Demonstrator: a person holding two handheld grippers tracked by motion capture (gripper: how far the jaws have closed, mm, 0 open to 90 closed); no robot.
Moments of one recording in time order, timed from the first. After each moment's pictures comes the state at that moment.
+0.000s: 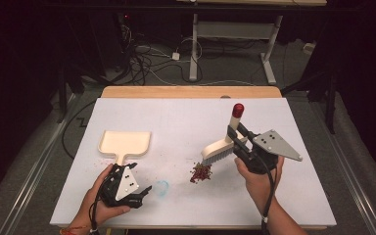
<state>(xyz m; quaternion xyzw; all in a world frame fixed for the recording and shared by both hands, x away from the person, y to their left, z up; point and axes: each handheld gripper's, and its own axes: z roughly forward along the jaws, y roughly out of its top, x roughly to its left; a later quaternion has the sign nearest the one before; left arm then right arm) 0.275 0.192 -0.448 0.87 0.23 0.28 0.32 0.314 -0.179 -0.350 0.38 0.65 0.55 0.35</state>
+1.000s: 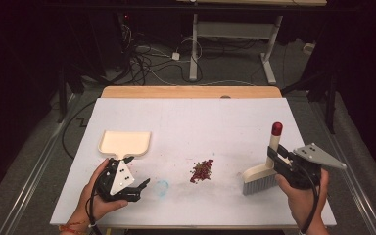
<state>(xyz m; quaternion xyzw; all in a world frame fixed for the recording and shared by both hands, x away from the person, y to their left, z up) 0.283 0.198 -0.438 0.86 0.24 0.29 0.35 0.298 -0.265 -0.369 0.48 0.69 0.43 0.32</state>
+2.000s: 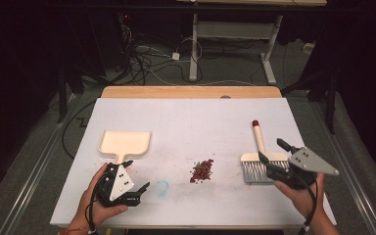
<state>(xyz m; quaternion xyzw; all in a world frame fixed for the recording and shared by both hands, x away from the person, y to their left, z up) 0.269 0.196 -0.442 0.85 0.25 0.30 0.35 0.297 -0.276 -0.395 0.33 0.73 0.47 0.37</state>
